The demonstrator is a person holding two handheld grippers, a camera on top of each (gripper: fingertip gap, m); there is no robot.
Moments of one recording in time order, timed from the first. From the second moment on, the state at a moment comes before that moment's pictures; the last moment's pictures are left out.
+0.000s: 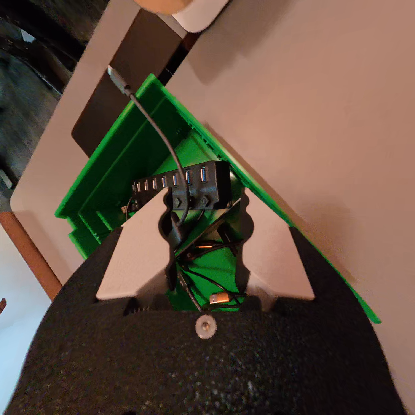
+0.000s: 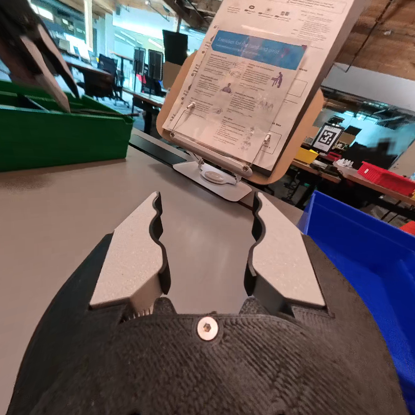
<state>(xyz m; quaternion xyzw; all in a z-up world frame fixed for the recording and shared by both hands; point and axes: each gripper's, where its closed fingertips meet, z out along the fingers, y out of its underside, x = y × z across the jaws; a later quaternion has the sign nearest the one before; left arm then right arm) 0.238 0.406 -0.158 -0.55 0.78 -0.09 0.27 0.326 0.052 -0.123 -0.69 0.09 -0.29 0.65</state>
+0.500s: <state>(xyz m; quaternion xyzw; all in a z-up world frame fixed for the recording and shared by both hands) 0.245 0.414 -0.168 -0.46 0.80 0.08 0.38 0.340 0.039 -0.126 -0.68 0.13 -0.27 0.67</state>
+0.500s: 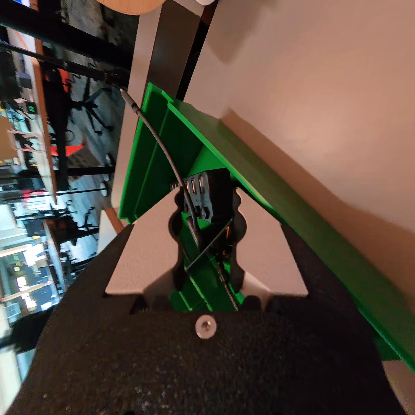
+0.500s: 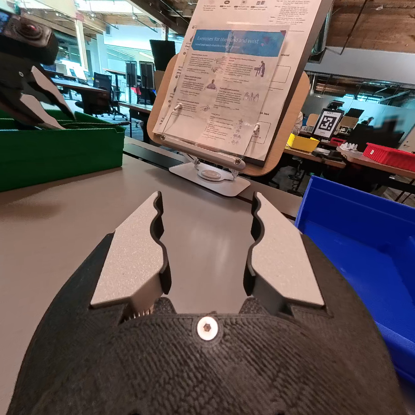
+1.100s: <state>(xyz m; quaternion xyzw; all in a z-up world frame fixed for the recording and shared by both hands) 0.213 0.391 -0.030 -0.30 0.70 0.08 0.65 0.322 0.057 -0.141 -0.71 0.14 -0.14 0.68</state>
